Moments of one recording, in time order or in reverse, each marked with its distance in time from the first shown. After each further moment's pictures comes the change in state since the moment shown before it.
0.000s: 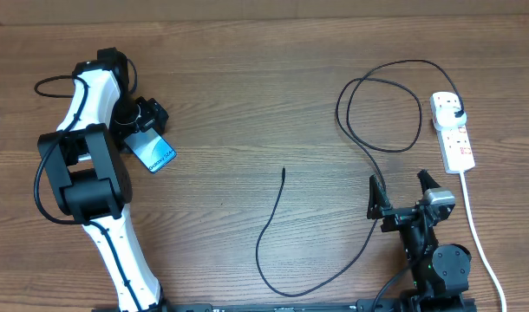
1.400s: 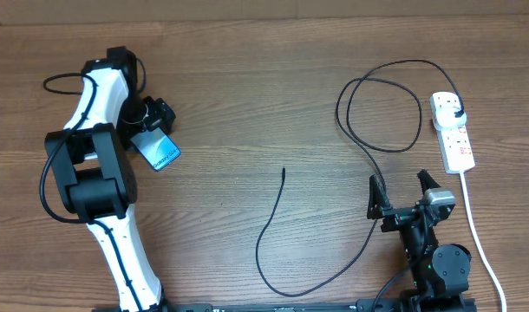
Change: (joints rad) left arm -0.042 -0.002 -0.002 -0.008 -0.003 -0.005; right arm 0.000 0.000 0.000 0.000 0.000 -0.001
